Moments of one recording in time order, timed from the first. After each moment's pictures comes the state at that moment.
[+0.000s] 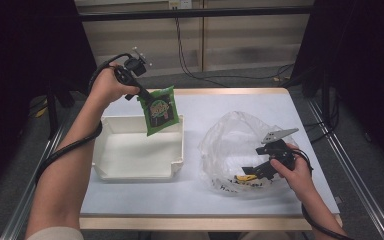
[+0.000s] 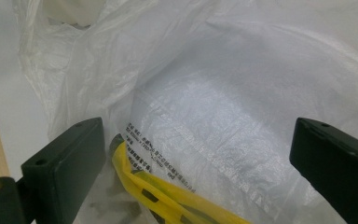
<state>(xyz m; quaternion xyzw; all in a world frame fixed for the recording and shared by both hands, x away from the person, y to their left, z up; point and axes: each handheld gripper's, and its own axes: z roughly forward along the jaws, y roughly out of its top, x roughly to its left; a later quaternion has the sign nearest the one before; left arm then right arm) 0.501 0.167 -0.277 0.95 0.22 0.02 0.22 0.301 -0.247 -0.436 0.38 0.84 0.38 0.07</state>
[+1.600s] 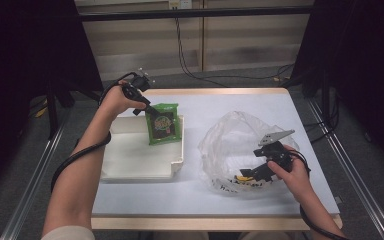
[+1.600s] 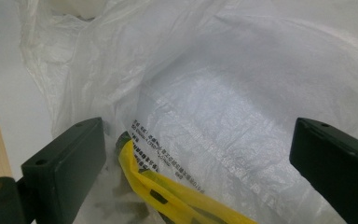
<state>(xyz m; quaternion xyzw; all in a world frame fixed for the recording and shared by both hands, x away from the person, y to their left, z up) 0.521 0.171 -0.349 0.94 0.25 0.02 0.23 0.299 -0.240 -0.440 0.37 0.85 0.37 0.06</state>
